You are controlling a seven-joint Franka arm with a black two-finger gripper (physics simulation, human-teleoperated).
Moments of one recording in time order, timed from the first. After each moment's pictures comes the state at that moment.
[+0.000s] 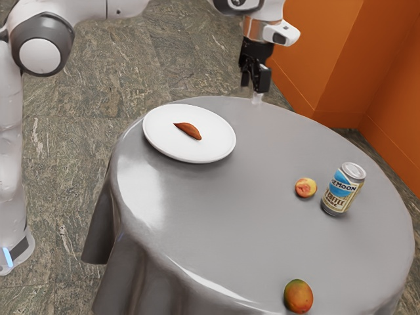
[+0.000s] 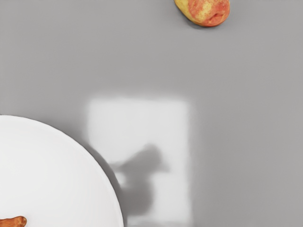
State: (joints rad) arm 0.06 0.07 -0.01 -1.38 -0.05 1.57 0.05
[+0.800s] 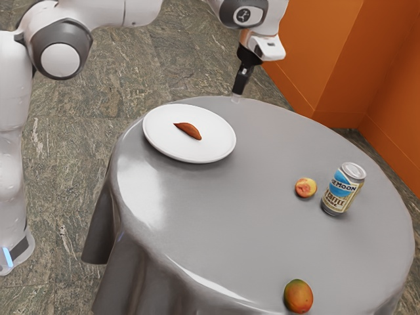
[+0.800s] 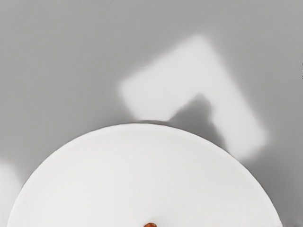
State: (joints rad) arm 0.12 0.17 -0.01 -1.36 0.10 1.57 0.68
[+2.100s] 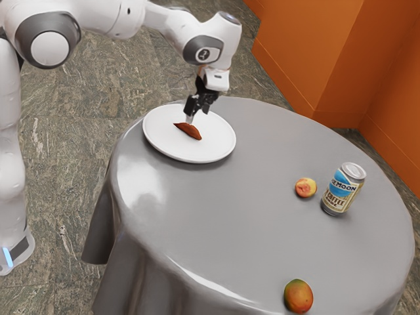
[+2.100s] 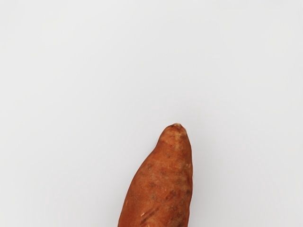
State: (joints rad) arm 0.20 0.05 0.10 -1.87 0.07 1.89 1.15
